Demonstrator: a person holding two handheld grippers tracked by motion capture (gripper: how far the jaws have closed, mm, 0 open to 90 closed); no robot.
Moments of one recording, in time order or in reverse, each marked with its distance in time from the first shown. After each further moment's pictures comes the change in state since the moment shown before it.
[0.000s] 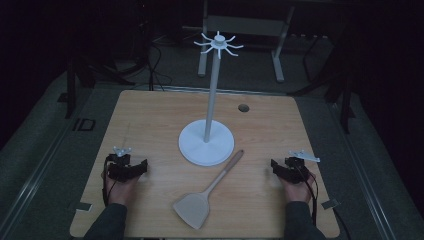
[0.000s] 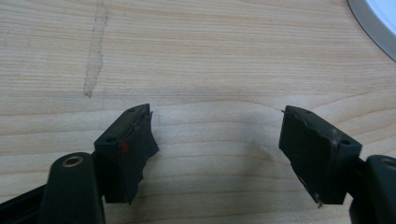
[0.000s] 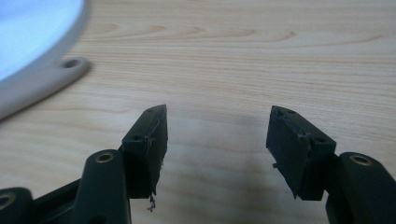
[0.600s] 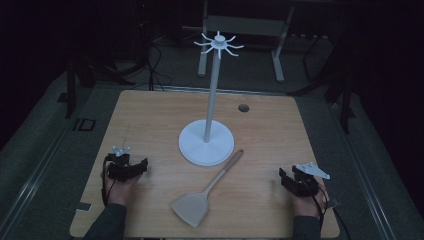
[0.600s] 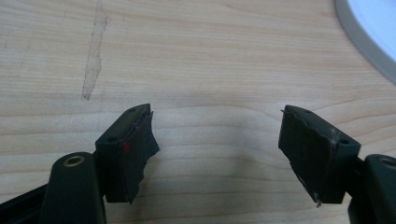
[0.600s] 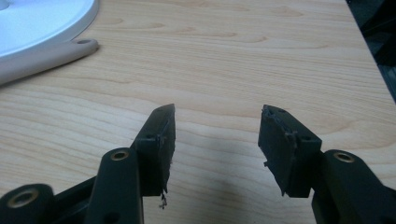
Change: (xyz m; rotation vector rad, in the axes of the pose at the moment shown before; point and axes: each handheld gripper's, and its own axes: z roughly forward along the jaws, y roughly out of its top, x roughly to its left) left arm -0.002 0.003 -0.007 -0.026 -0.018 -0.020; right arm 0.000 -0.027 -0.038 -0.085 -0.058 -0.085
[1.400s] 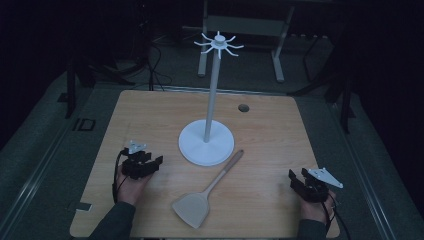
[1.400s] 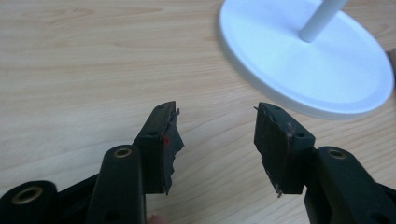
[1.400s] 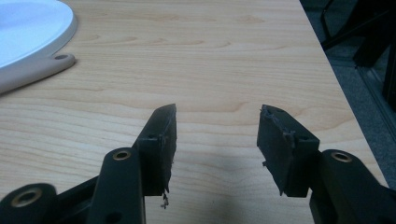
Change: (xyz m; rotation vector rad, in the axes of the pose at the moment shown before) left arm -0.048 0.021 -0.017 -0.016 -0.207 0.132; right arm -0.021 -0.013 -0.016 -0.068 -0.042 0.063
